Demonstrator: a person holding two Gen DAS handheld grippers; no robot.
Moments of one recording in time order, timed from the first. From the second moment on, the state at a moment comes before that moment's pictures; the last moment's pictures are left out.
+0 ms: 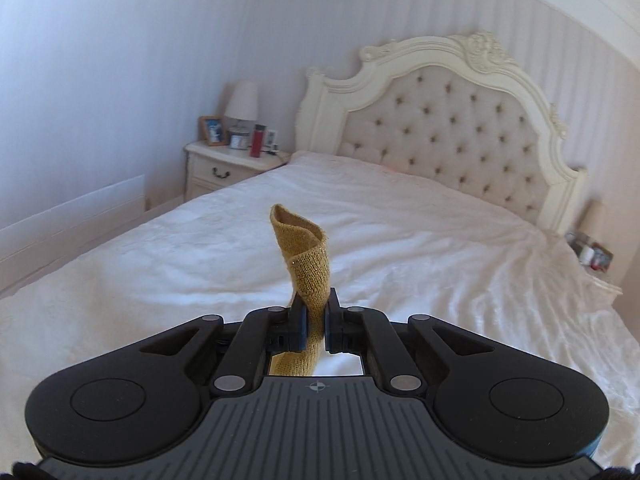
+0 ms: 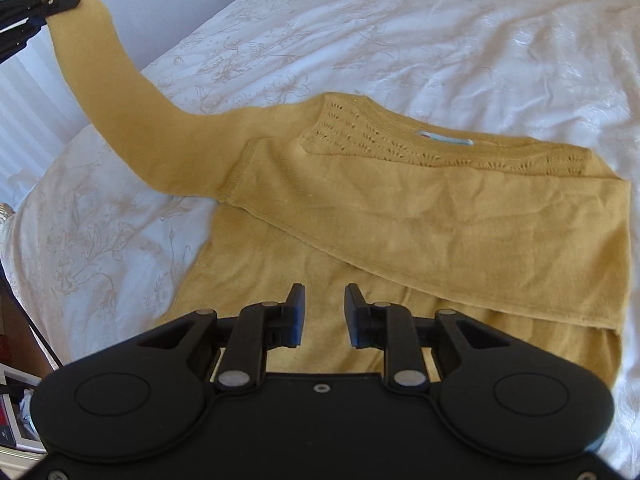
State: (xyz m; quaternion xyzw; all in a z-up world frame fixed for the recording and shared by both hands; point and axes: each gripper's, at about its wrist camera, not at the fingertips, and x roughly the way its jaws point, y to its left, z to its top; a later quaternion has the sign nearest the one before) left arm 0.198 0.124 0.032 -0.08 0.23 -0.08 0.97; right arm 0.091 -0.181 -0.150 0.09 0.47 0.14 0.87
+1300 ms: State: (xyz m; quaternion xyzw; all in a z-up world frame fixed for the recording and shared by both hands) left arm 0.202 0.060 -0.189 -0.03 0.55 -0.08 0.83; right arm 0.152 -0.322 -0.189 0.24 0.48 -0.01 0.84
